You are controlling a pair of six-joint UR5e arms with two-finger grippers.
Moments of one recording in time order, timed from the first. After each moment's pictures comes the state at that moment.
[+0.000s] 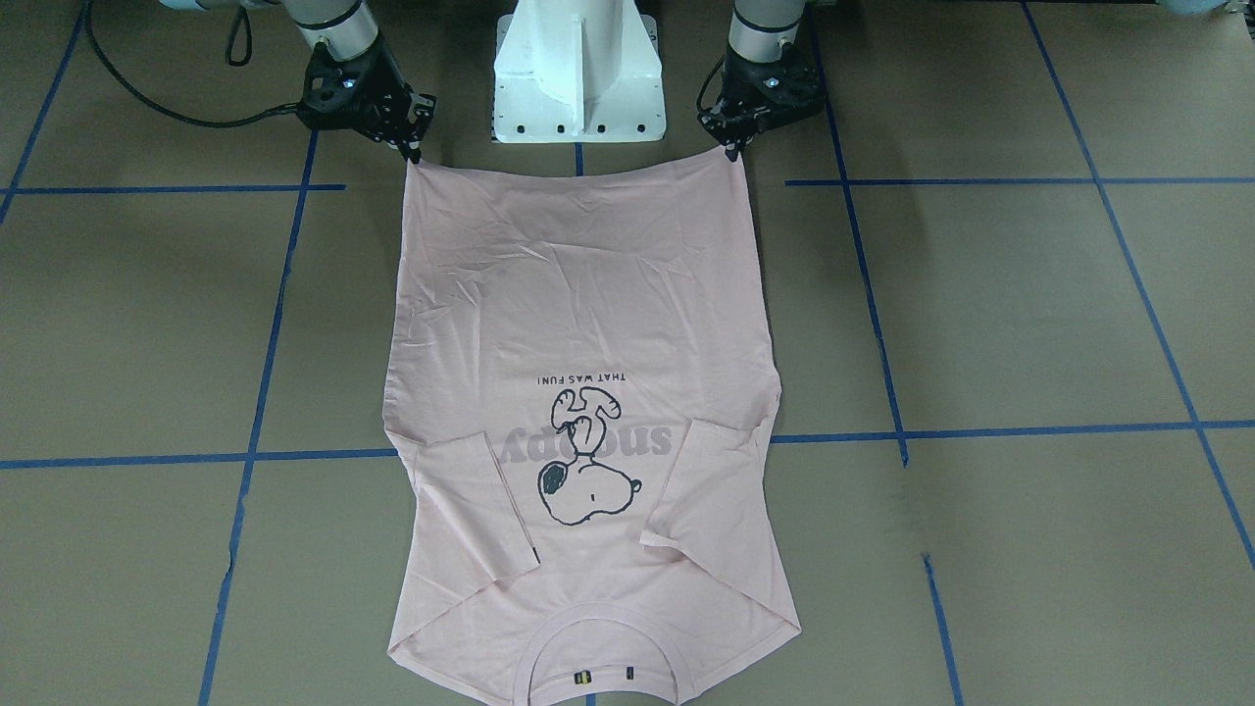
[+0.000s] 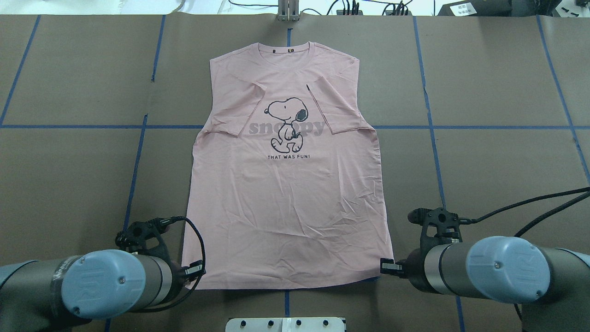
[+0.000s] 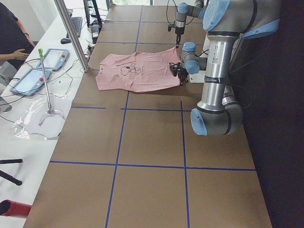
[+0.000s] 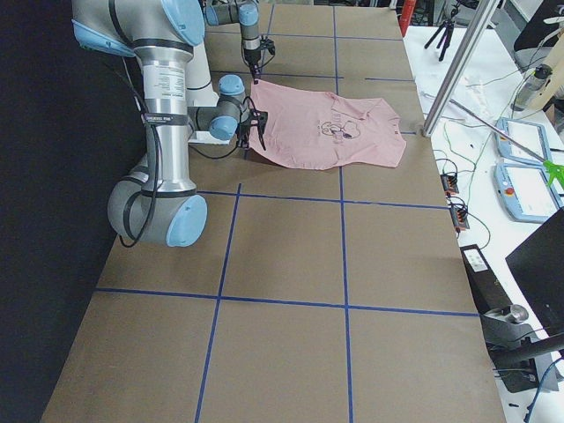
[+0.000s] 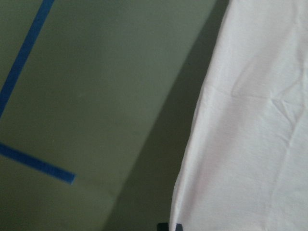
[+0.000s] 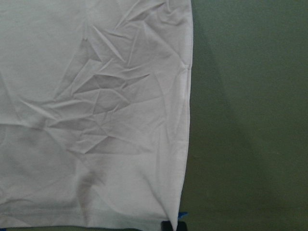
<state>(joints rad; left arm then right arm) -0.16 -1.79 -2.23 -1.52 -1.64 -1.84 0.21 -1.57 2.24 -1.30 1.70 1.57</state>
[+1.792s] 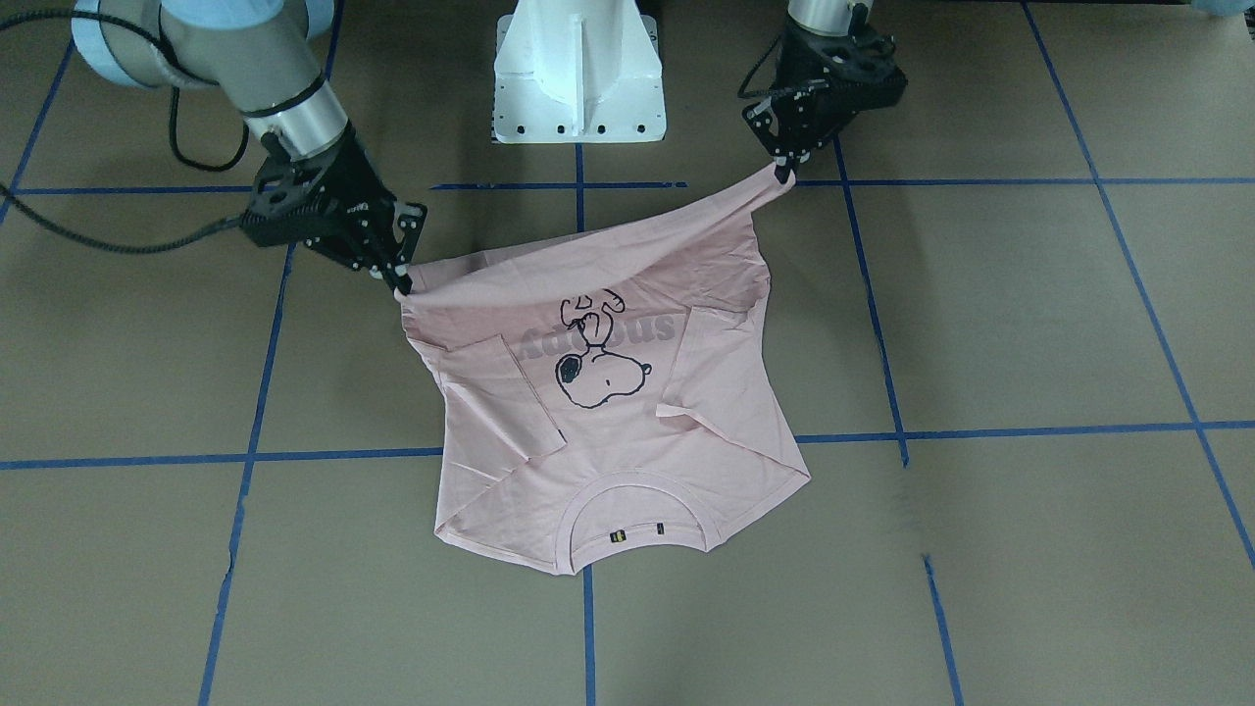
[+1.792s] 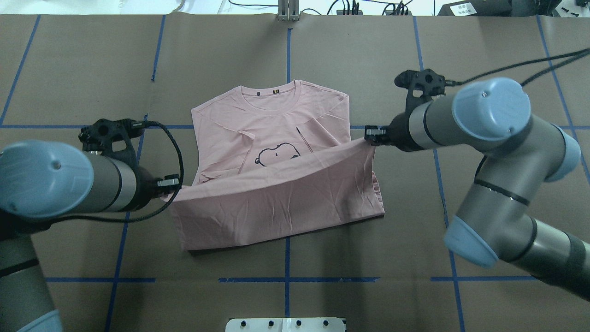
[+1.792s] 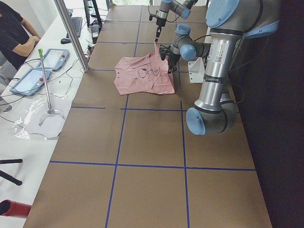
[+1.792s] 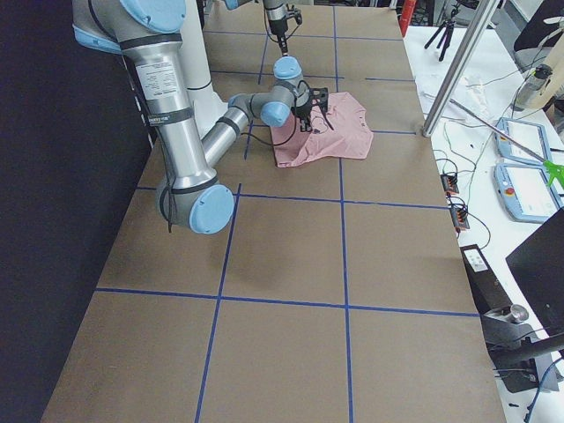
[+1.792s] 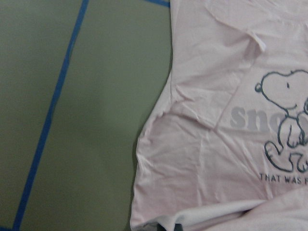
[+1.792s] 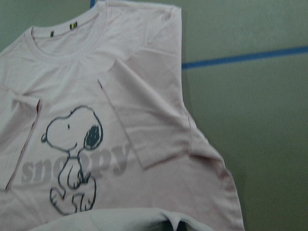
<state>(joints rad) -0.52 -1.90 -2.22 -1.40 -1.67 -1.43 0.69 -1.17 1.90 -1.30 1.84 1.21</state>
